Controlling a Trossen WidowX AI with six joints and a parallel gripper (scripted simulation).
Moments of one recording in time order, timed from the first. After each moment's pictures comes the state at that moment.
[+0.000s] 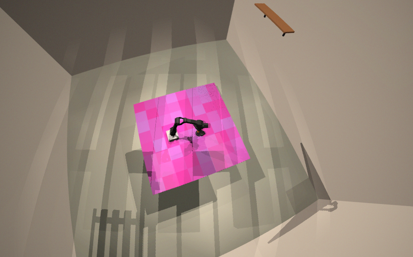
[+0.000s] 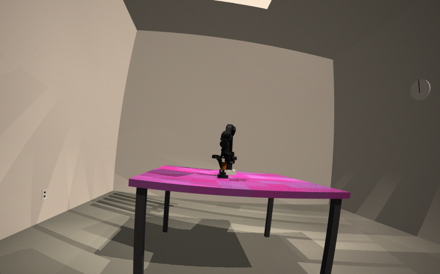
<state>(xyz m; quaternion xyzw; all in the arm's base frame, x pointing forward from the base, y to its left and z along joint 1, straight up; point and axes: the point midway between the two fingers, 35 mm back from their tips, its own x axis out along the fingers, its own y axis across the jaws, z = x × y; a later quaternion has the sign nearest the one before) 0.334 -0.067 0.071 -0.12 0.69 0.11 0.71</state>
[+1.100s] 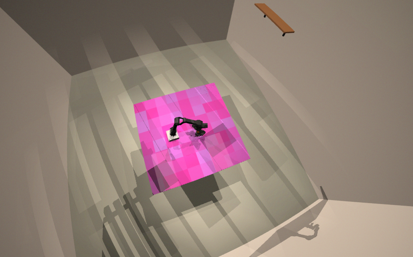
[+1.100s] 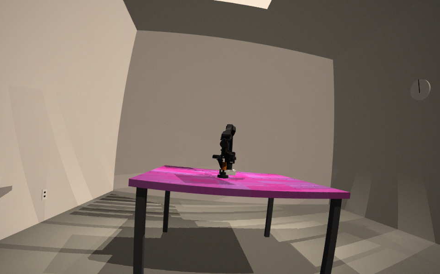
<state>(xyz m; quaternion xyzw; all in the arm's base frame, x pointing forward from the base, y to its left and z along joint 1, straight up) 0.329 -0.066 0.071 -0.19 0.67 0.18 0.69</state>
